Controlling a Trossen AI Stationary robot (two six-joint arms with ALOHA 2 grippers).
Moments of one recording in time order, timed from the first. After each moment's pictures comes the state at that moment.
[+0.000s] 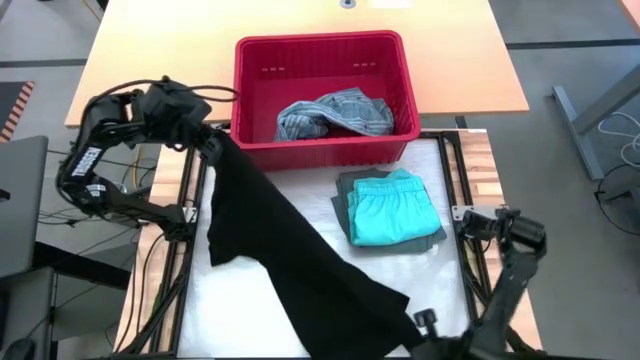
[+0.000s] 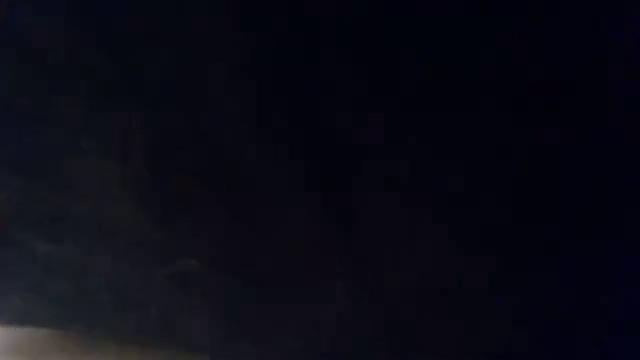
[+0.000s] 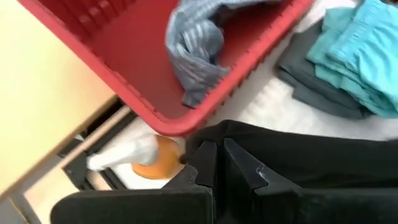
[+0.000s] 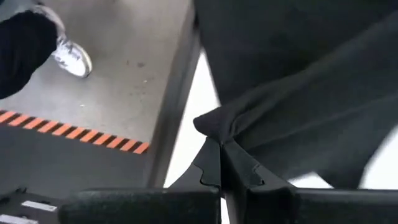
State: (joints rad) left arm 0.41 1.27 1.98 -1.57 -0.27 -0.29; right arm 1.14 1.91 1.48 -0.91 0.32 0.83
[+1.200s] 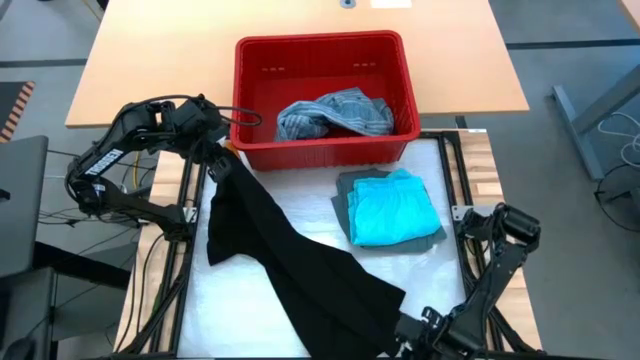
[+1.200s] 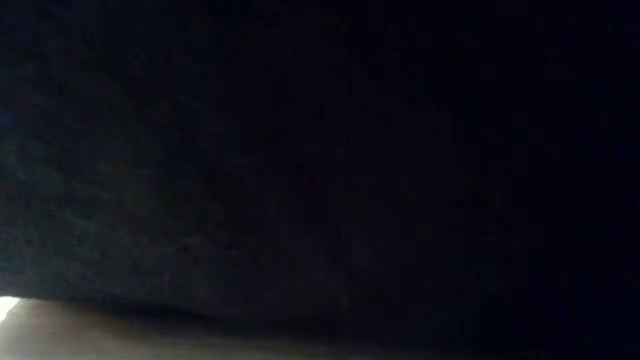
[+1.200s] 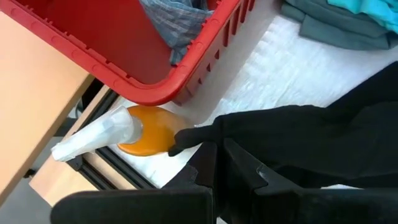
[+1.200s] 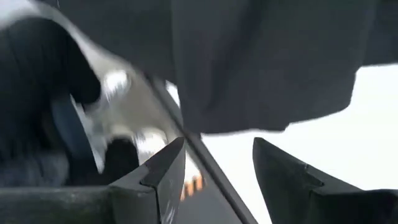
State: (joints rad) left arm 0.38 1.26 1.78 -1.57 -0.22 -0.20; right arm 1.02 1.87 1.43 -0.82 0.19 1.62
